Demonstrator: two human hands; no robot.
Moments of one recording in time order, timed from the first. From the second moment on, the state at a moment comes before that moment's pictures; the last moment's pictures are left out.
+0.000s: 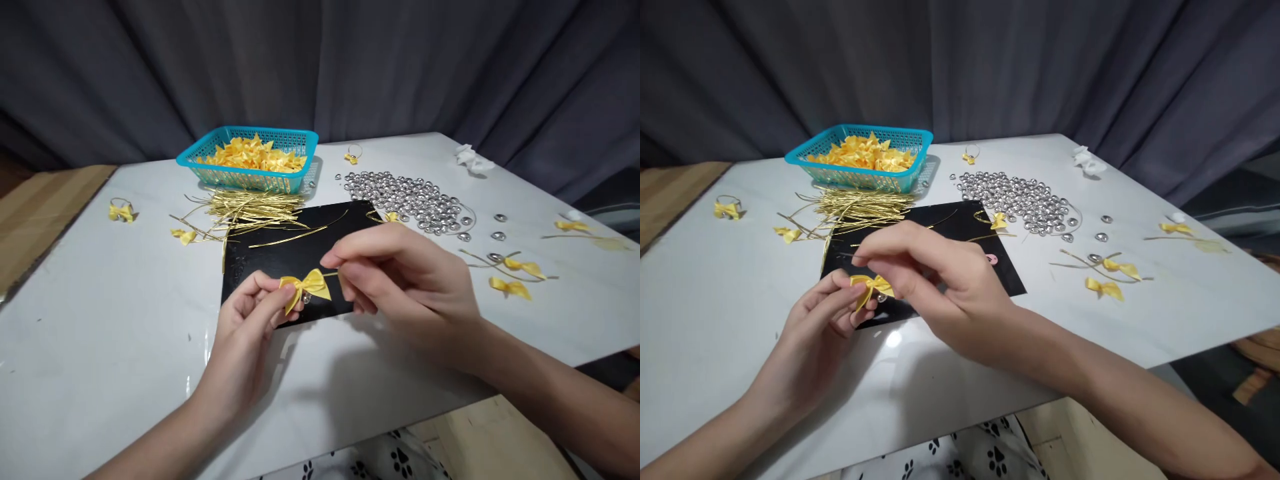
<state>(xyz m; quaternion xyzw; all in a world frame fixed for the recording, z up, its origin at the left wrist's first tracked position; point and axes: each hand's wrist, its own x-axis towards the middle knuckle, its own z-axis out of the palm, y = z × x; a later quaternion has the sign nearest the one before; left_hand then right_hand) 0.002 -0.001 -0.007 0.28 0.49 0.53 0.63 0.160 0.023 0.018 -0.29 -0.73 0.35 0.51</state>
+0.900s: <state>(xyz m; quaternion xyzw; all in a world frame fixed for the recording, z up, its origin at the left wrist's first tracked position) -0.004 0.005 -0.008 0.31 0.50 0.56 0.59 0.163 0.034 0.023 -0.37 -0.67 0.47 0.44</state>
